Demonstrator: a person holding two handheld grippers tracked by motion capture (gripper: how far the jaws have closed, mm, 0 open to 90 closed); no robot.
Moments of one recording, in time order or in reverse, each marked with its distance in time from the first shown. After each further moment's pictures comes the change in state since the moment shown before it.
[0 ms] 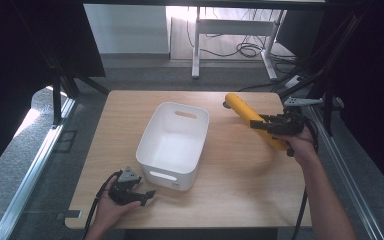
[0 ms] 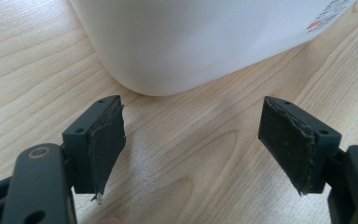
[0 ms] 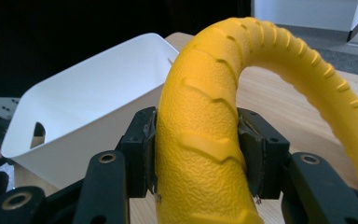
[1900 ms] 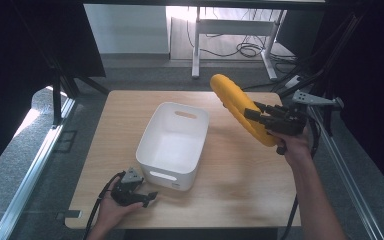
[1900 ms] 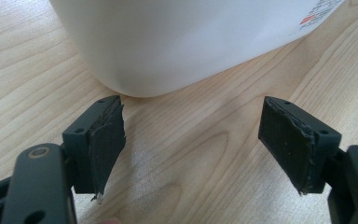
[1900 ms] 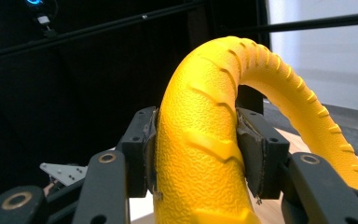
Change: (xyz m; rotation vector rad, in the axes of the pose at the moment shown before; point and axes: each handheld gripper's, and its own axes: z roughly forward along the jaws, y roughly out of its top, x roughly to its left) left arm -0.006 0.001 0.005 0.011 -0.008 0.010; right arm 0.071 0.033 -0.016 -0.286 0.091 -0.066
